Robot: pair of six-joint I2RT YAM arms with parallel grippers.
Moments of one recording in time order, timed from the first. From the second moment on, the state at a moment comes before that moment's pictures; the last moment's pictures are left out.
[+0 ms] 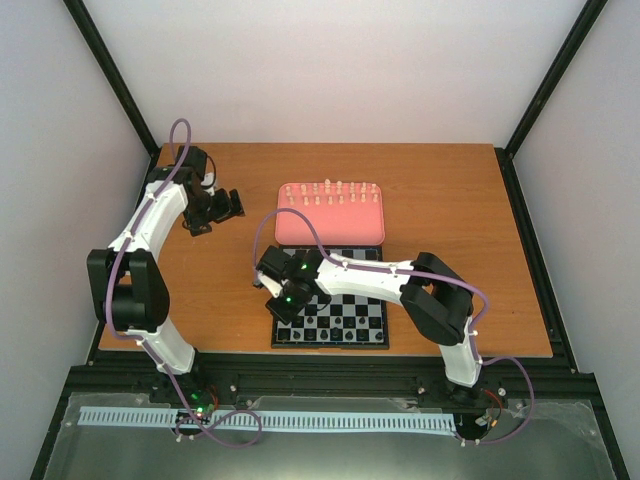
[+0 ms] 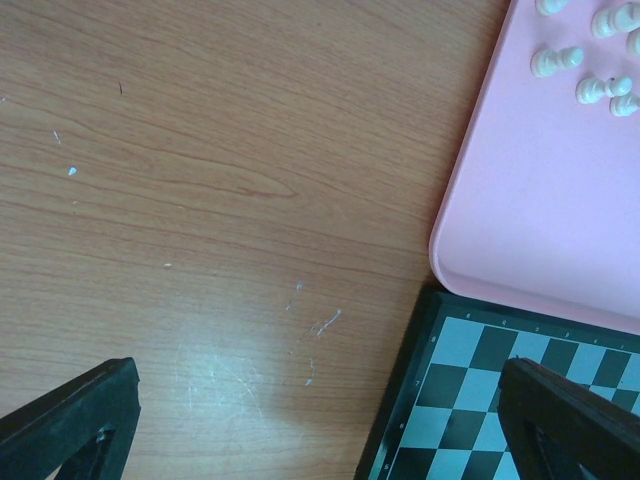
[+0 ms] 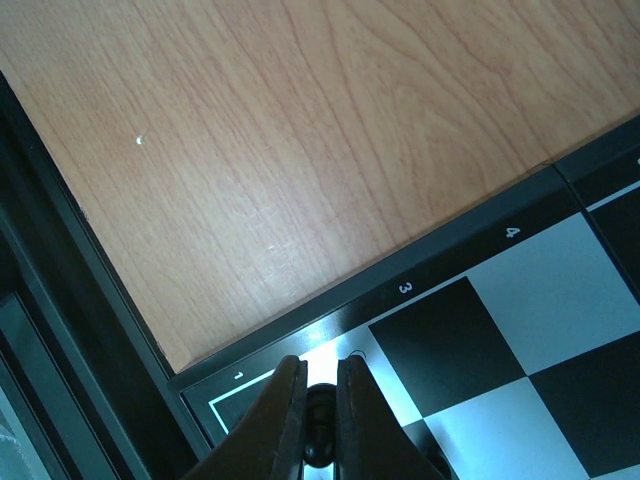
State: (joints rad) left arm -0.04 1.68 1.45 -1.01 0.21 -0.43; right arm 1.12 1.98 1.46 -0.68 -0.23 0.21
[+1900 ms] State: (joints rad) left arm -0.04 1.68 1.44 -1.01 0.21 -0.43; right arm 1.11 2.00 1.45 -0.69 -0.26 0.19
